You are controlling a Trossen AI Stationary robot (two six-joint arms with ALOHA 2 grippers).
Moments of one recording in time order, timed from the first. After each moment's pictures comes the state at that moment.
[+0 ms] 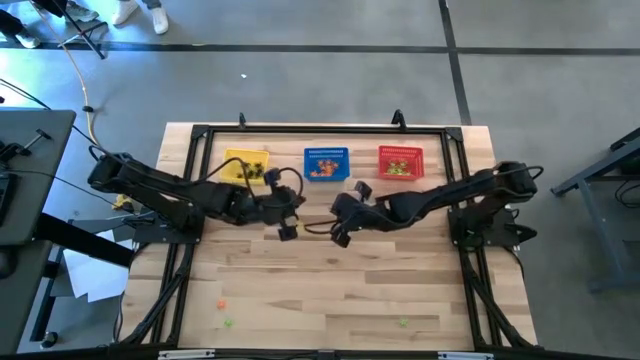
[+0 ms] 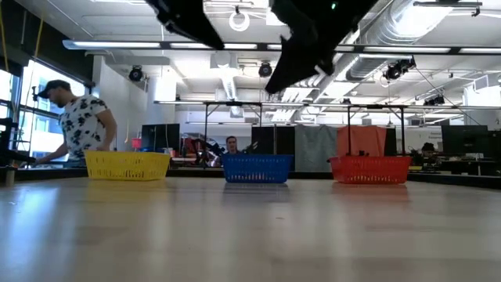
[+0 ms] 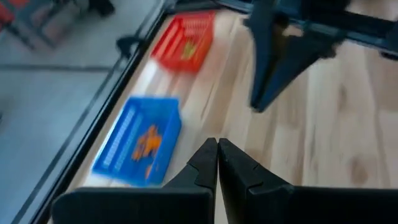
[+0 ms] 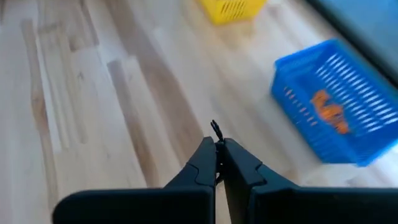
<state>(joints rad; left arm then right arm) -0.22 1.36 1.06 -0.40 -0.61 -0.09 0.18 1.64 1.15 -0.33 0.47 0.39</state>
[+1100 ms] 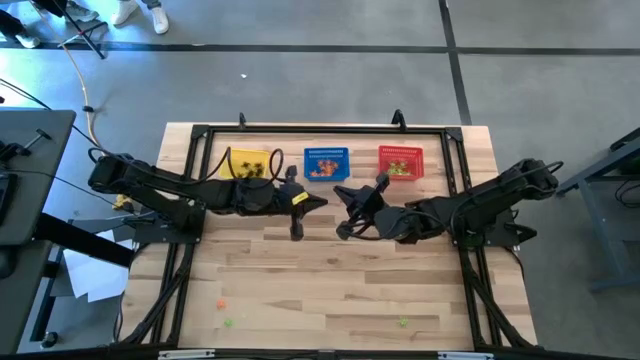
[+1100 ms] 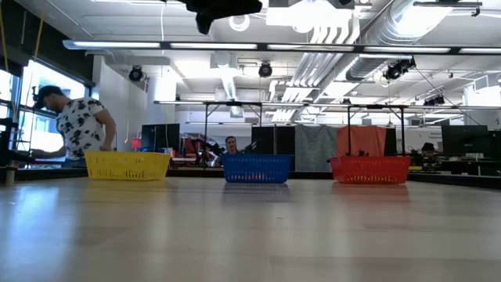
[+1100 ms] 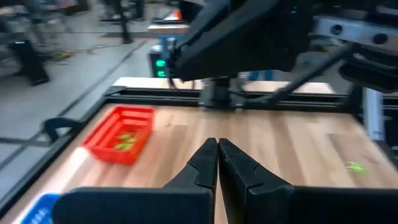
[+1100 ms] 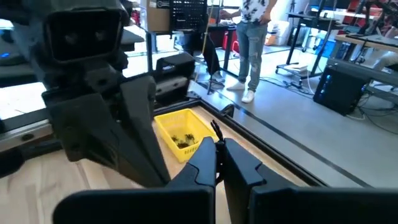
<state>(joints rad) -0.13 1.37 0.93 0.21 -0.27 -0.01 0.34 1.47 1.15 0.01 0.96 0.21</state>
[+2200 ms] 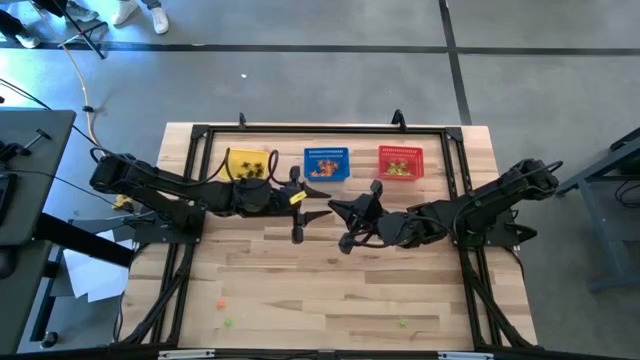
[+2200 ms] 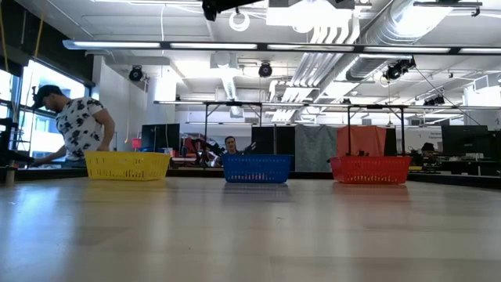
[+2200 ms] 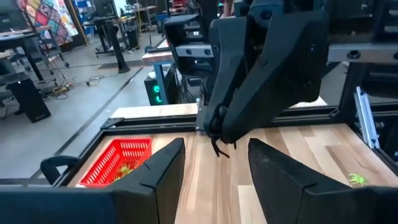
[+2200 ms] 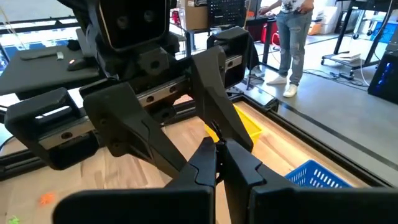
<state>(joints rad) -0.14 1.38 0.93 0.32 -0.25 0.10 0.37 1.47 1.15 0.04 0.82 0.27</state>
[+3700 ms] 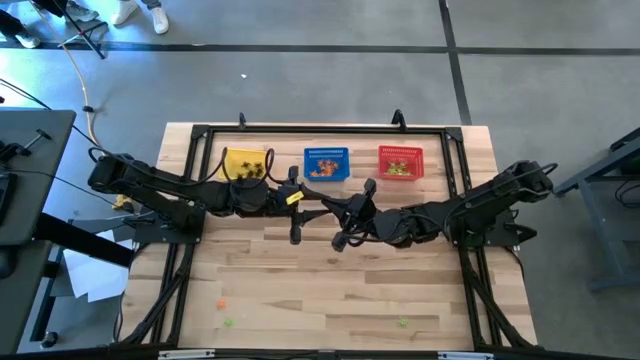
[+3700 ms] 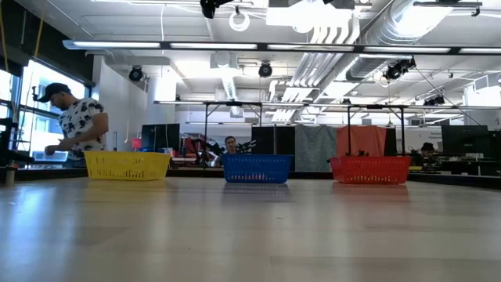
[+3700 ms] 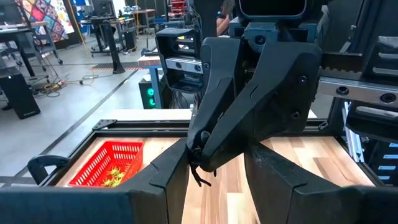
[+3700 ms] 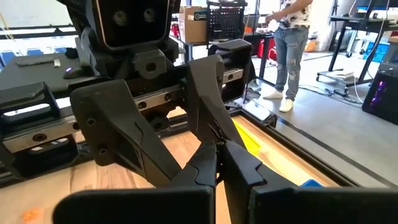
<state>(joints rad) -0.15 1.38 0.93 0.32 -0.24 0.04 0.34 1.53 1.15 0.21 0.81 0.15</state>
